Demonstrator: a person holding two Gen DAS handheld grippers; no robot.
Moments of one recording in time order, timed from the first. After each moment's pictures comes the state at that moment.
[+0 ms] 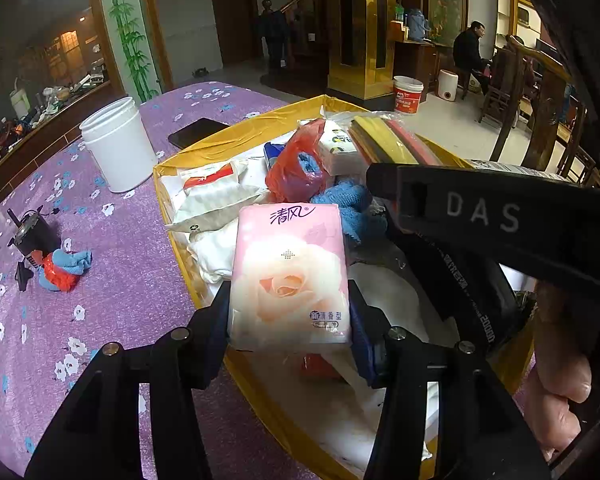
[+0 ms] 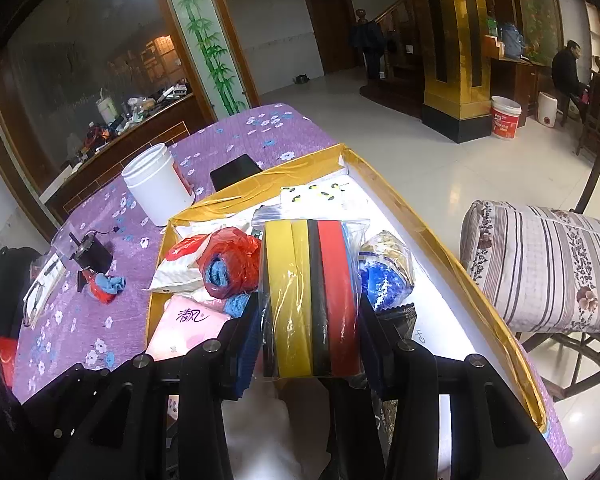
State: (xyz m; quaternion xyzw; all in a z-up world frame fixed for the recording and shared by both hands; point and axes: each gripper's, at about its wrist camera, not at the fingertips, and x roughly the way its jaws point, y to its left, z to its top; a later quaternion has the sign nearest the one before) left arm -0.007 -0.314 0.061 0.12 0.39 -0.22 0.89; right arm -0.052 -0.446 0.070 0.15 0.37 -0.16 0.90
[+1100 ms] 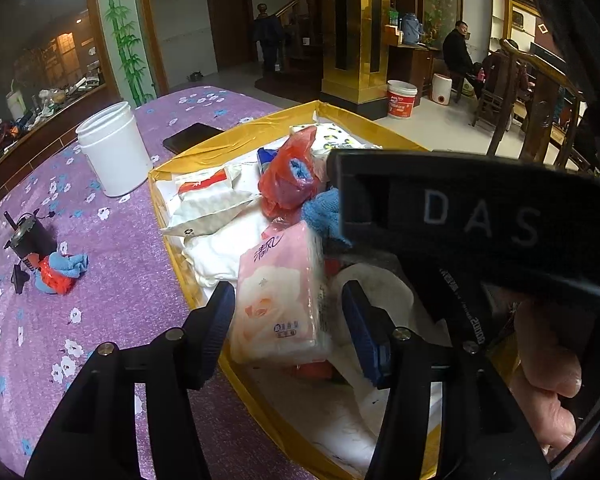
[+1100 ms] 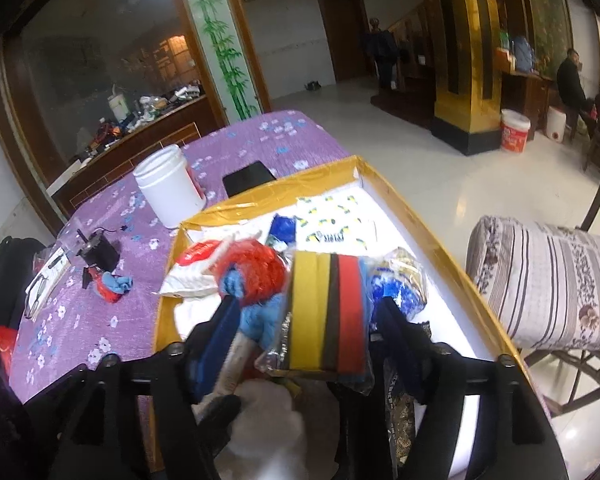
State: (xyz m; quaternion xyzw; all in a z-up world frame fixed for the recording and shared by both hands) left arm -0.008 -0.315 0.065 0.12 0.38 -0.23 0.89; right arm -0.049 -0.436 0.080 0.13 0.36 -0.15 0.91
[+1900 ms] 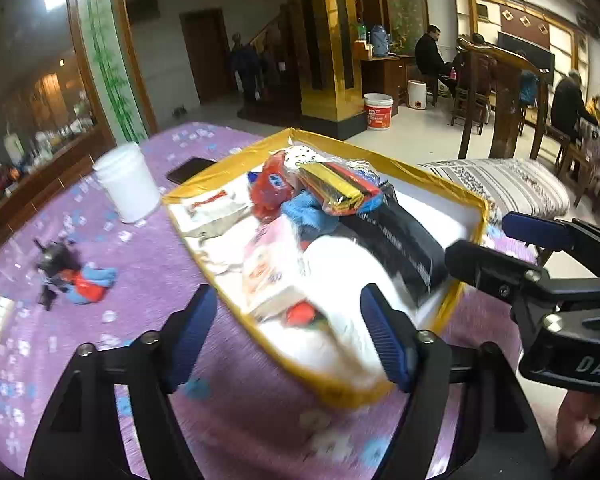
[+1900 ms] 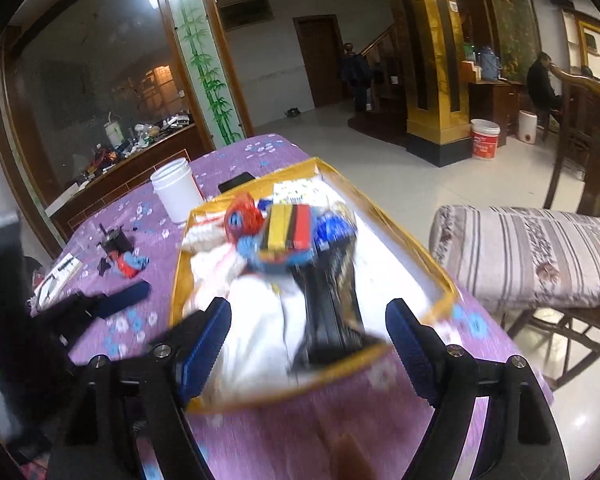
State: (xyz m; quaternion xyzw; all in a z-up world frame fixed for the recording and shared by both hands) left arm -0.070 -0.284 0.091 0.16 0.31 -0.26 0.90; right arm -0.179 -0.402 0.095 0.14 0.31 -0.19 0.92
